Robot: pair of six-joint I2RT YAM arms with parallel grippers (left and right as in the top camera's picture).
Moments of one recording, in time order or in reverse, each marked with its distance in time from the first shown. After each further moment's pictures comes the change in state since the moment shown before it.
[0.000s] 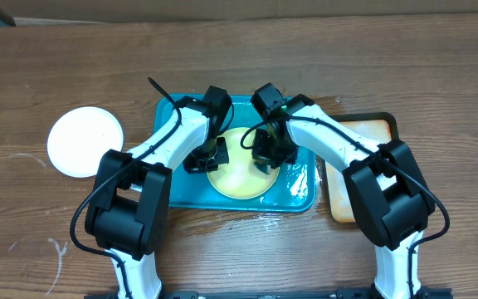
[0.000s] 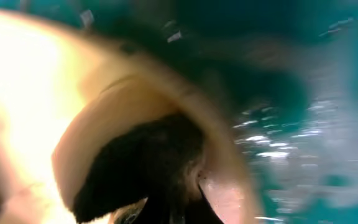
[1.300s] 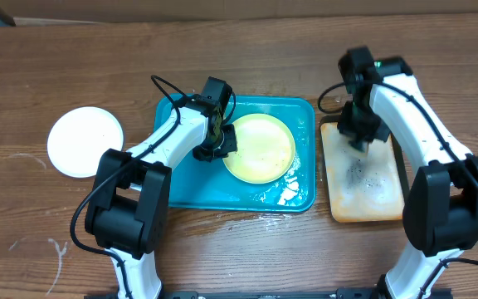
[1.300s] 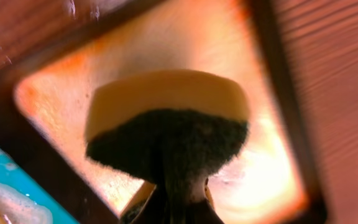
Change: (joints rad) left arm 0.003 0.002 0.000 0.219 0.142 0.077; right arm -0.373 -0.167 0.049 -0.339 0.363 -0.147
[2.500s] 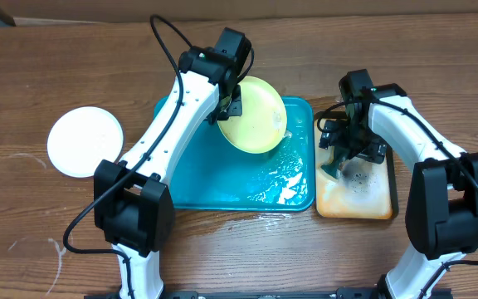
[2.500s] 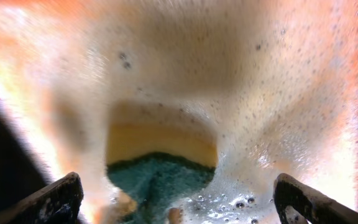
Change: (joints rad) left arm -0.065 0.032 0.531 -0.442 -0.297 0.004; right arm -0.014 -0.021 -0.213 0.248 -0.164 -0.111
